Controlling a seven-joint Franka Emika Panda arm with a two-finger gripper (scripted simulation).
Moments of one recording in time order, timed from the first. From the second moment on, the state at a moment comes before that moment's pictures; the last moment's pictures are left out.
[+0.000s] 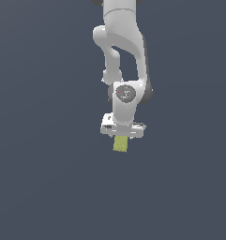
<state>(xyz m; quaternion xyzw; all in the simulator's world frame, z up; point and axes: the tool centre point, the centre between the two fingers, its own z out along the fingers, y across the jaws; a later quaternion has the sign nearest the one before) -0.016 0.043 0.065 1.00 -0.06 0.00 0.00</state>
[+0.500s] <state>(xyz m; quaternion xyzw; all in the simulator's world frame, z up) -0.017 0.046 0.051 1.00 -0.06 0.00 0.00</state>
